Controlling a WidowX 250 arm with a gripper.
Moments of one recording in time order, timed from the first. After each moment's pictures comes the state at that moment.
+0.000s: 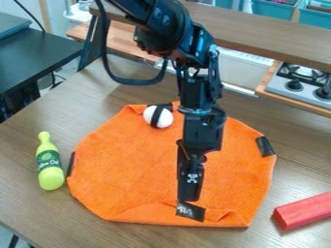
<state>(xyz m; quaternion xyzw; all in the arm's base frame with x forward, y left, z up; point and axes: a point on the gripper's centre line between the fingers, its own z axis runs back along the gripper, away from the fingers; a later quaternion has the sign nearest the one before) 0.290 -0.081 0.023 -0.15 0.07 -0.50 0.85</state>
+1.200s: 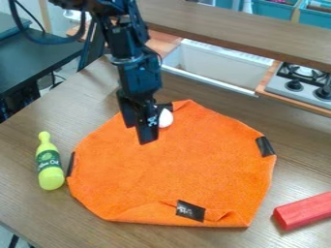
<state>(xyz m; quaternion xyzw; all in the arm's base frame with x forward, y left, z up) 0.316 0.024 0.065 -0.08 -0.05 -0.26 0.96</state>
